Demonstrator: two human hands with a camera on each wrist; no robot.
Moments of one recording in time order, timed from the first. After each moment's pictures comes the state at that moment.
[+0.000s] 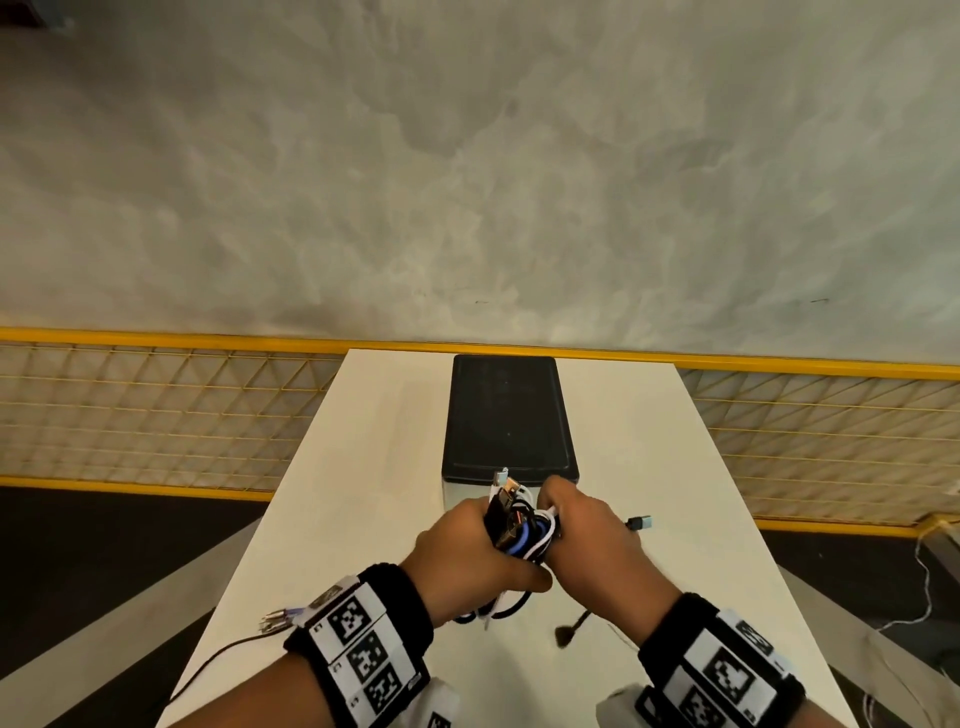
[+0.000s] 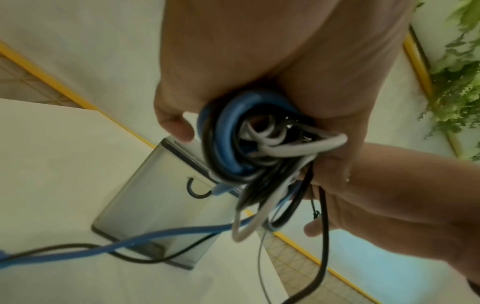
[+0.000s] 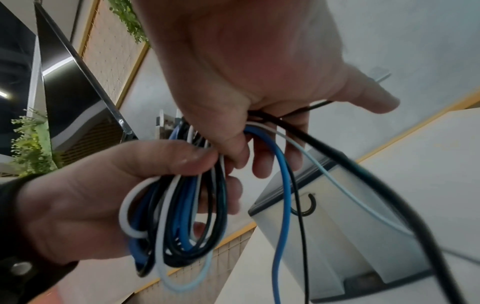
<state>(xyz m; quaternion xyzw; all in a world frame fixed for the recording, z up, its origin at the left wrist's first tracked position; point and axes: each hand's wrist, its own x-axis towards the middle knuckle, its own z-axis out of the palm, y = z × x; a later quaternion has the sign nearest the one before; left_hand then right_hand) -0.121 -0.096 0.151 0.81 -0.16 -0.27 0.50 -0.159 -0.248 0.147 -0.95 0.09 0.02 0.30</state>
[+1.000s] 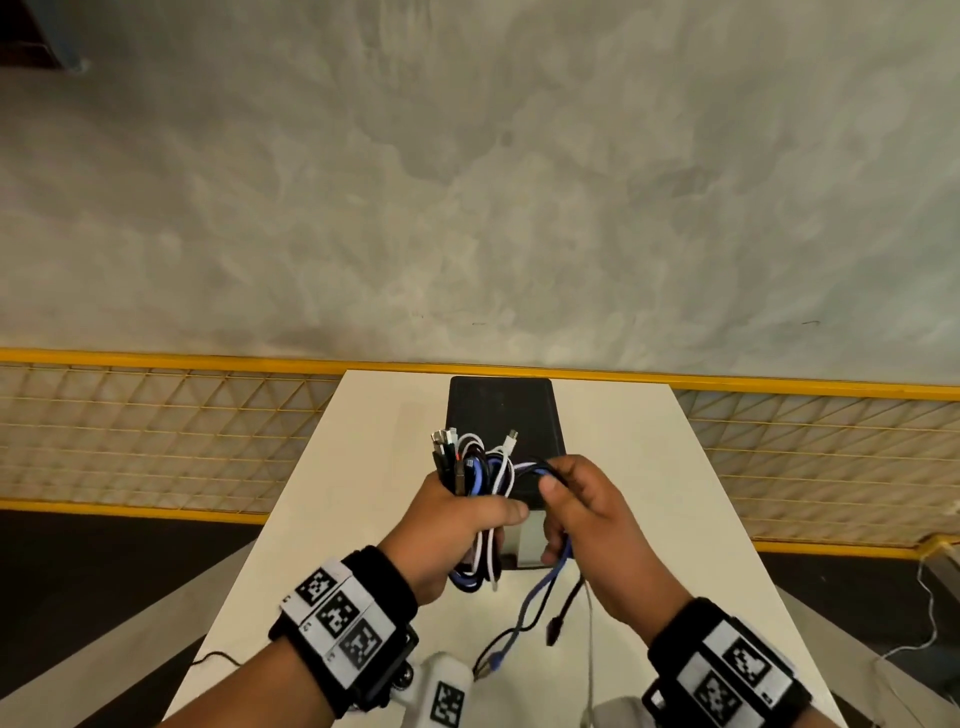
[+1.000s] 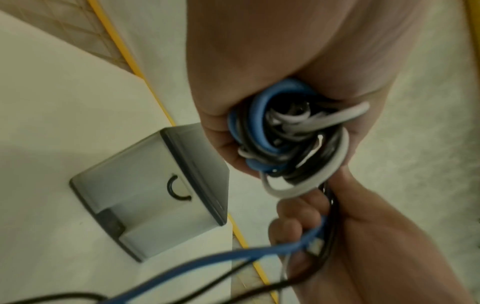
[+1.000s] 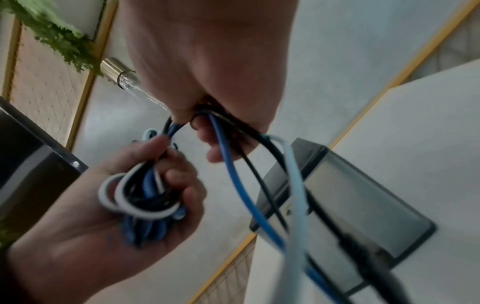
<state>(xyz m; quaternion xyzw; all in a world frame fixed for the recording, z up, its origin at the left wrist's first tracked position) -0.098 -0.100 0.180 0.67 -0.11 -0.22 0.71 -0.148 -0.256 0.167 -0.74 0.07 -0.07 0.67</state>
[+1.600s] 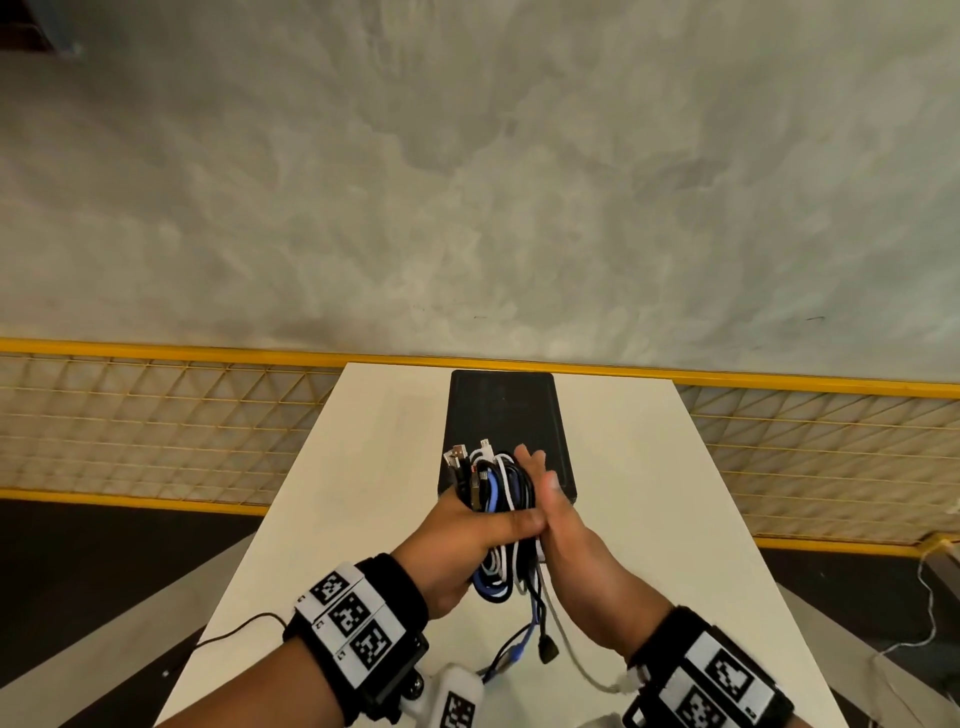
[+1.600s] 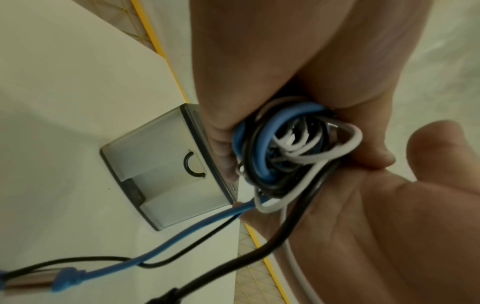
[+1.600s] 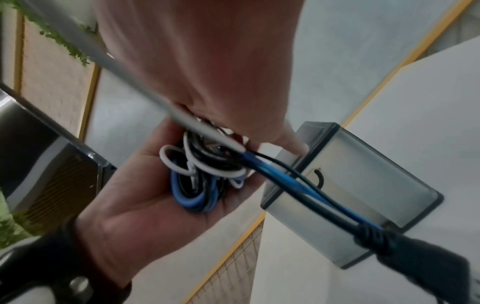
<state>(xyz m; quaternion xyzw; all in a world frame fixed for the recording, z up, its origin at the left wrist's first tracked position) -0.099 -0.107 0.153 0.58 -0.10 -0.31 0.75 -0.151 -0.229 0.160 -0.66 0.04 0.06 0.75</state>
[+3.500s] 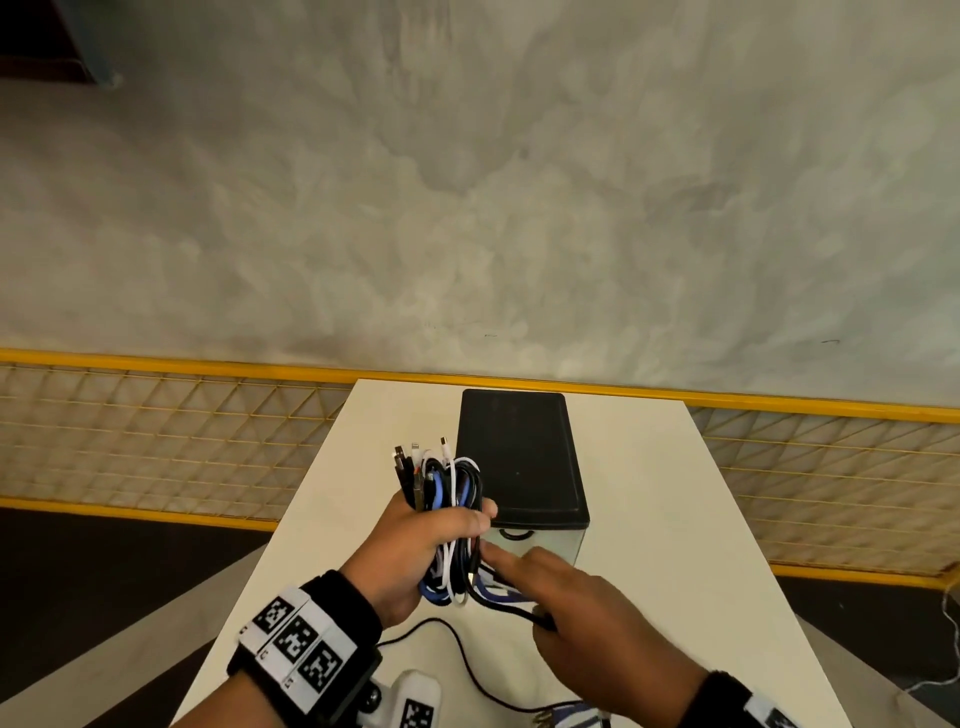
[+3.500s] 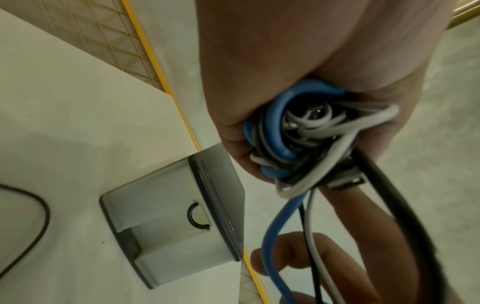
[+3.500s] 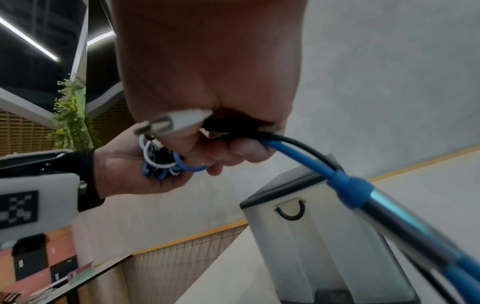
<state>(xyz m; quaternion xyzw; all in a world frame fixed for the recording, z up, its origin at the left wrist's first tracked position) -0.084 -0.067 0.167 0.61 -0.04 -0.21 0.76 -0.169 -0.239 0.153 -0.96 -0.15 0.05 0.24</state>
